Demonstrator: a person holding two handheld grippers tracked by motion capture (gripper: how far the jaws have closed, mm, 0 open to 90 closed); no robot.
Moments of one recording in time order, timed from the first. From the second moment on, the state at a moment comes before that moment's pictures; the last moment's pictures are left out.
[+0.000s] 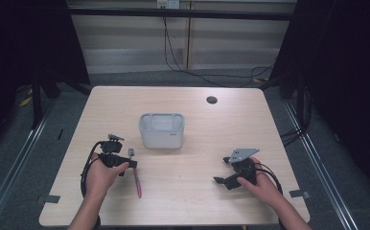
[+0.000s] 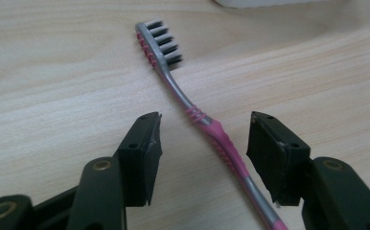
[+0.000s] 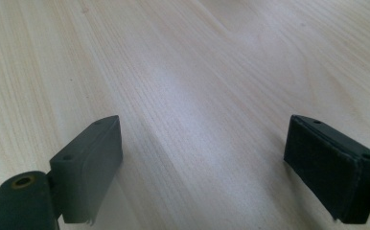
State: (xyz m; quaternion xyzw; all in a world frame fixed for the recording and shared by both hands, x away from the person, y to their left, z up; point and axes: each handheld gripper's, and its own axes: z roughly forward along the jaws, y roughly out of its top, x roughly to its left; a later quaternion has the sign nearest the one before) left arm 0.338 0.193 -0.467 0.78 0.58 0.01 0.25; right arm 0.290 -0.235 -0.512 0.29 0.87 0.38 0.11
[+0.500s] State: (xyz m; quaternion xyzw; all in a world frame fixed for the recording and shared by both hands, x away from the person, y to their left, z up) left arm 0.344 0.186 -0.472 0.77 0.60 0.01 0.23; right arm 0.290 -0.235 -0.512 0.29 0.87 0.38 0.11
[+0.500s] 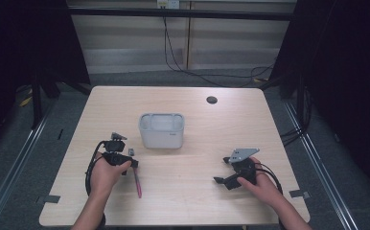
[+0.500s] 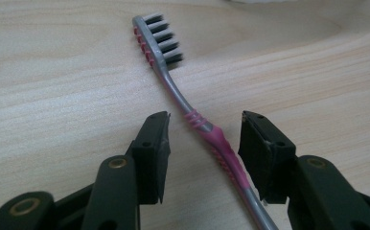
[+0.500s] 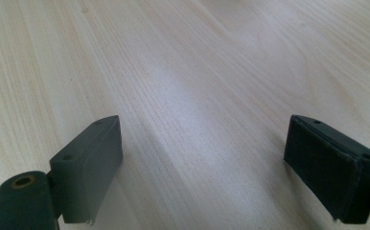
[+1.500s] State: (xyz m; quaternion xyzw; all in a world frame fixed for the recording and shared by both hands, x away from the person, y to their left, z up) left arm 0.343 0.184 -0.469 0.79 0.58 0.04 0.19; right arm 0.290 -0.235 -0.512 0.29 0.87 0.38 0.11
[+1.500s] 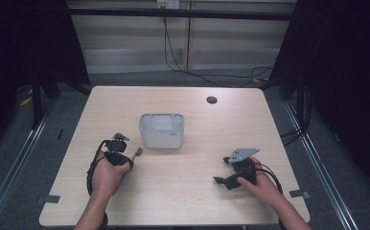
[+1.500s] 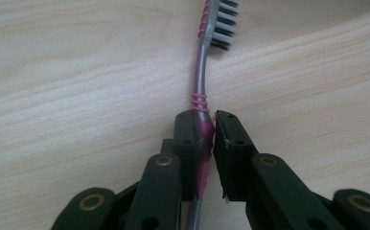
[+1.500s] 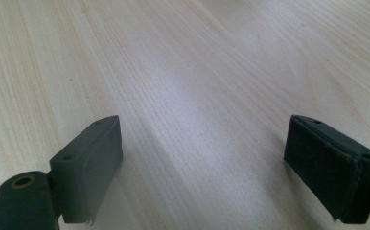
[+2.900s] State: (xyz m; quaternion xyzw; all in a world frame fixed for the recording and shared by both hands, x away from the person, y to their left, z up) left arm 0.332 0.214 -0.408 0.73 0.55 0.11 0.38; right arm 0.290 -0.235 -0.512 0.29 0.87 0.38 0.11
